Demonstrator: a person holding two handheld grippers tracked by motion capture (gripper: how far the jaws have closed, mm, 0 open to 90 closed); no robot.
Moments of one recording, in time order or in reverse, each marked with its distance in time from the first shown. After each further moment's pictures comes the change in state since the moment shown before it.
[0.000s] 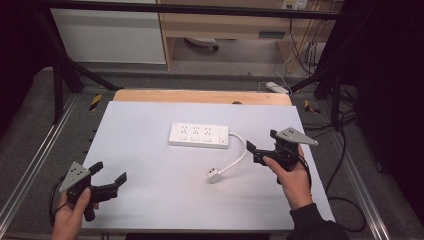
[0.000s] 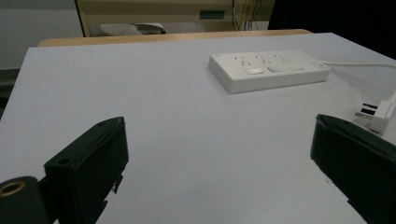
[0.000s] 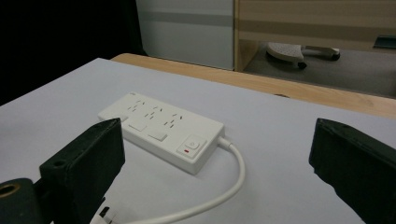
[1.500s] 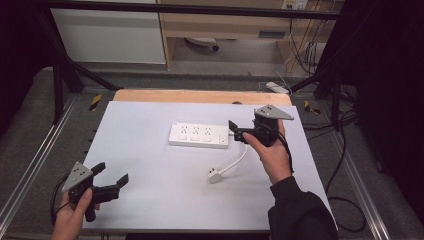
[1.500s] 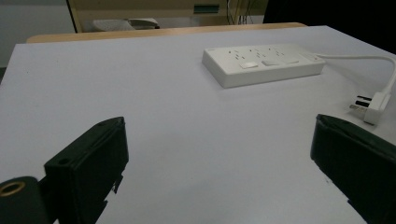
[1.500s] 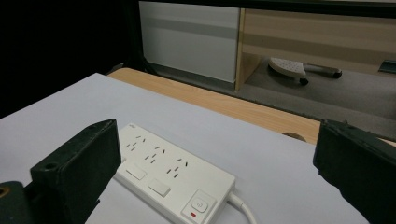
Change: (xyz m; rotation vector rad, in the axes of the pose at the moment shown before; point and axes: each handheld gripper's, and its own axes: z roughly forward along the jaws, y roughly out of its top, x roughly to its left) left arm -0.002 -0.001 0.003 0.020 -0.023 0.012; right arm 0.018 0.046 0.056 -0.018 -0.002 -0.054
